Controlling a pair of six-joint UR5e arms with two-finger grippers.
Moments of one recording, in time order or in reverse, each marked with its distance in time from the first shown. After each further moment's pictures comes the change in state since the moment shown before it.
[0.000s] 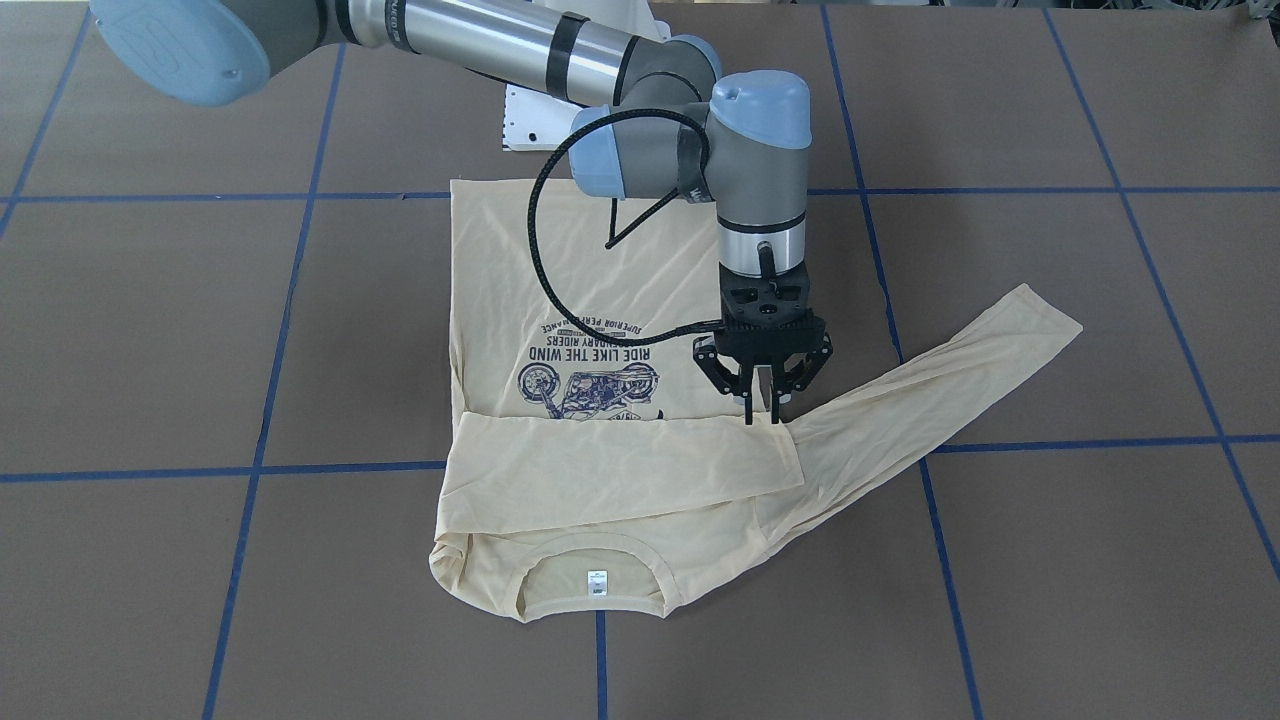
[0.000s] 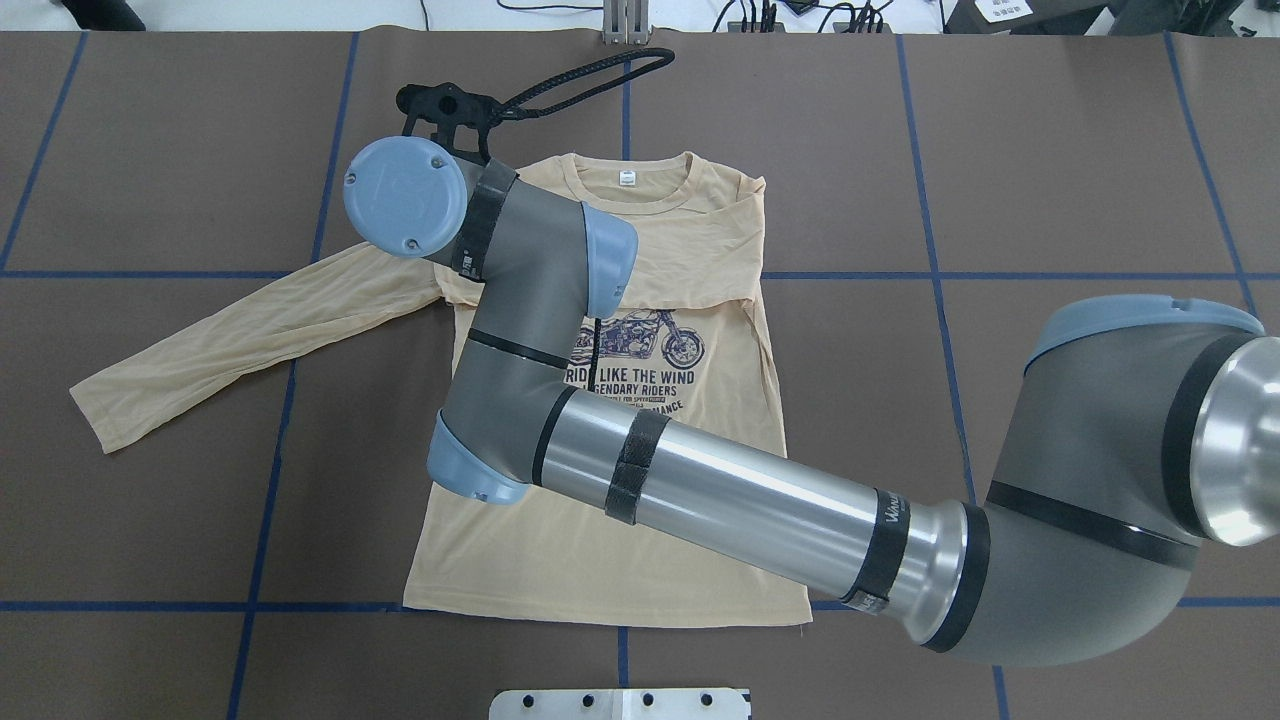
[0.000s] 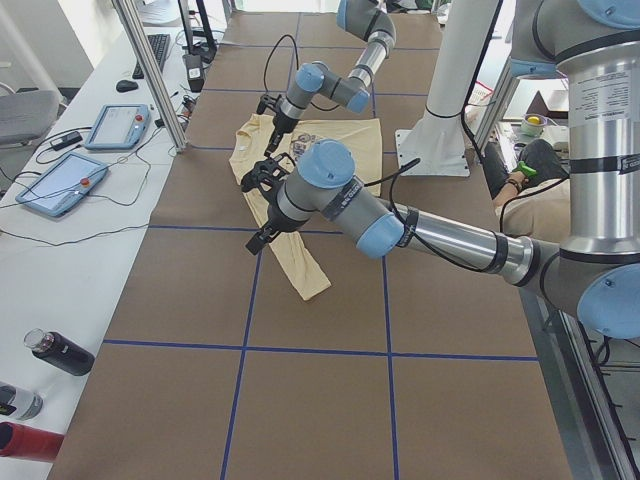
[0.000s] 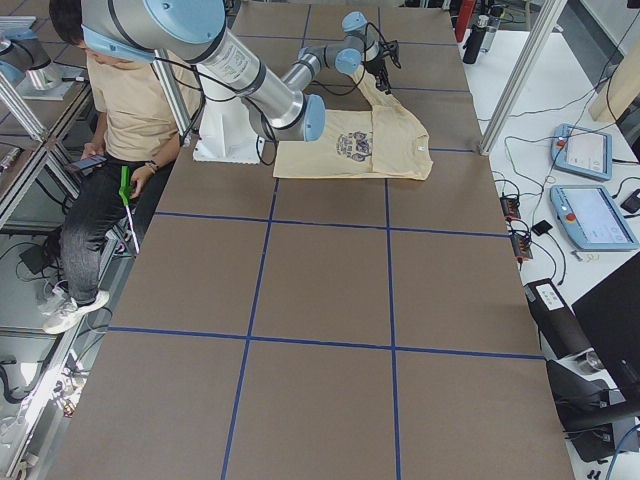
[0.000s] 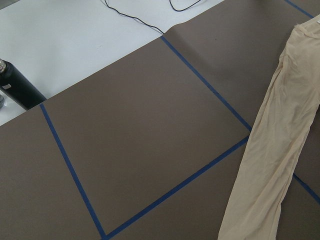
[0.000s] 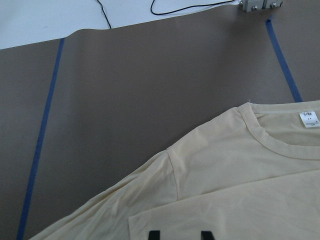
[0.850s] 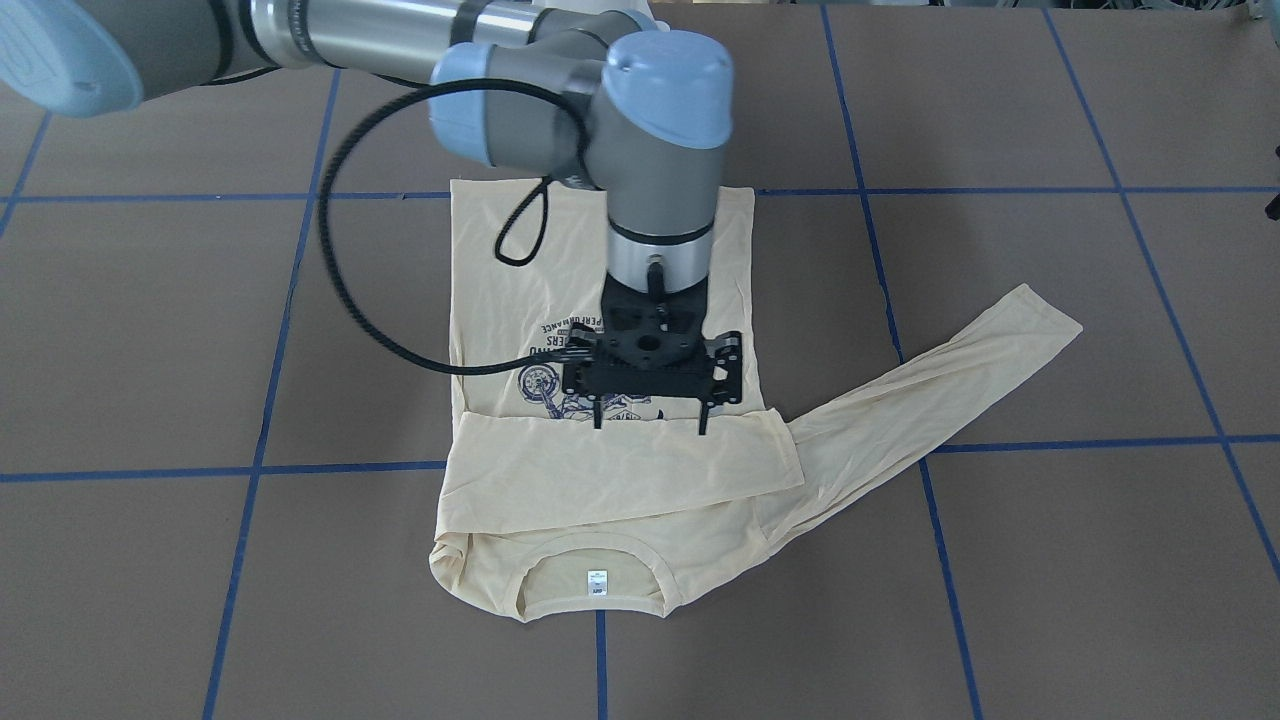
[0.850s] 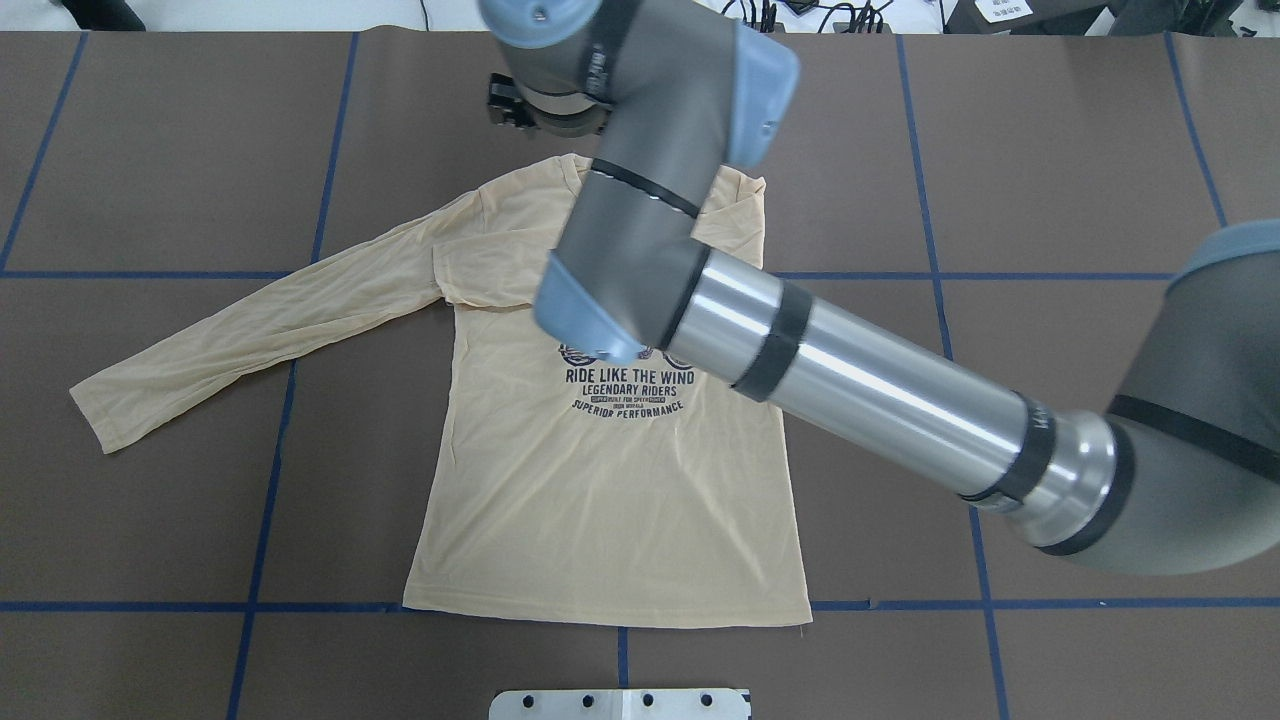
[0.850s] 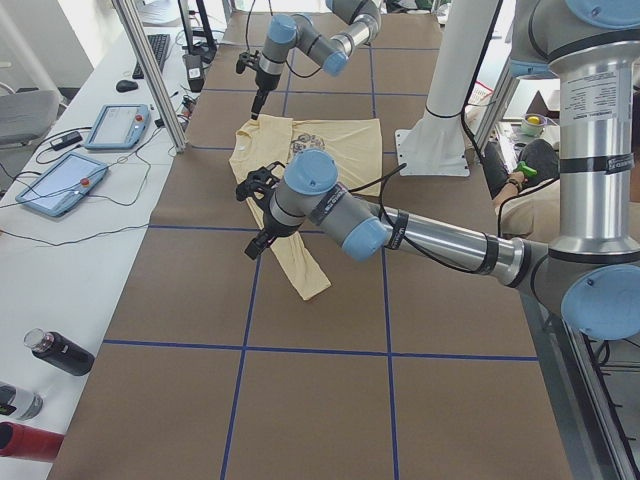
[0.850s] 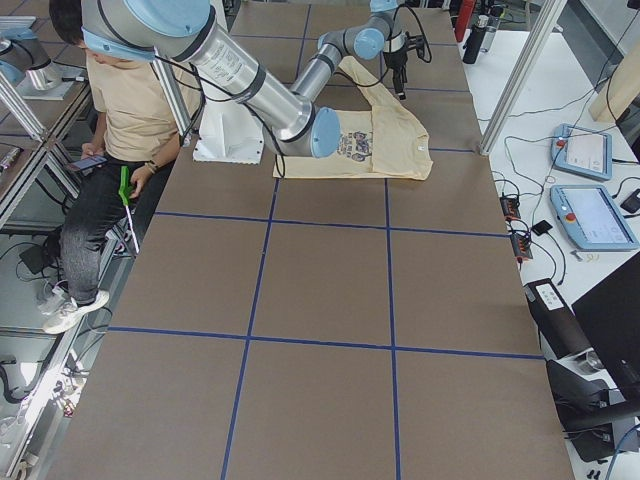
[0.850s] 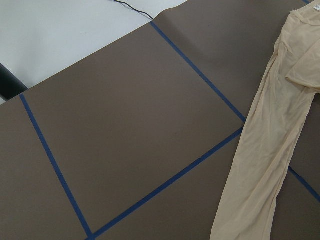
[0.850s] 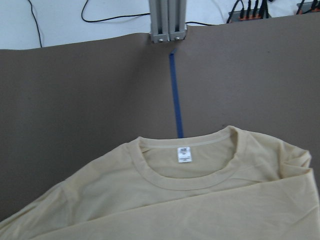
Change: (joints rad) left arm 0.102 -0.027 0.054 -0.026 0.060 -0.100; right arm 0.209 -0.210 0.396 -0.333 0.274 -0.149
